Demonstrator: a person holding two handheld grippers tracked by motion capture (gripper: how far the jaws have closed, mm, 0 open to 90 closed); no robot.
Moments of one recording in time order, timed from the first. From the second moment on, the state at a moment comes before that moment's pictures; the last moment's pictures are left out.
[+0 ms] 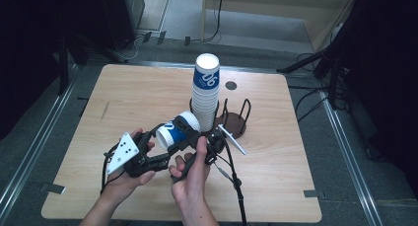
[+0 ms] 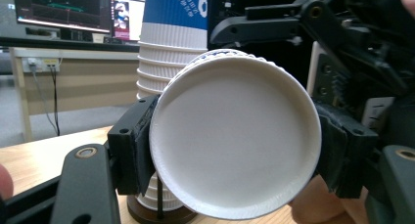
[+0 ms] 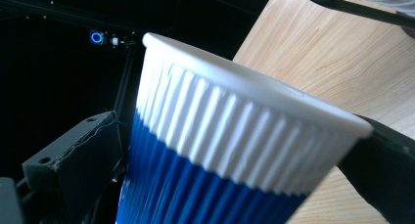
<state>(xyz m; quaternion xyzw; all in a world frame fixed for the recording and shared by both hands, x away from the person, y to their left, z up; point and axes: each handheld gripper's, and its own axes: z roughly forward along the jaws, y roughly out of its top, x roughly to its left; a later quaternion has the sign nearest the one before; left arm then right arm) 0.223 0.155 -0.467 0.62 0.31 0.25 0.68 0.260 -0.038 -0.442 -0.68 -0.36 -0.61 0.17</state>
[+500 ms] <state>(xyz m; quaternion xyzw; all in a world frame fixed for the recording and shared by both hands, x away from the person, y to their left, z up) 0.223 0.157 -0.468 0.63 0.31 0.24 0.68 0.266 -0.043 -0.451 -0.67 -0.34 -0.62 0.22</state>
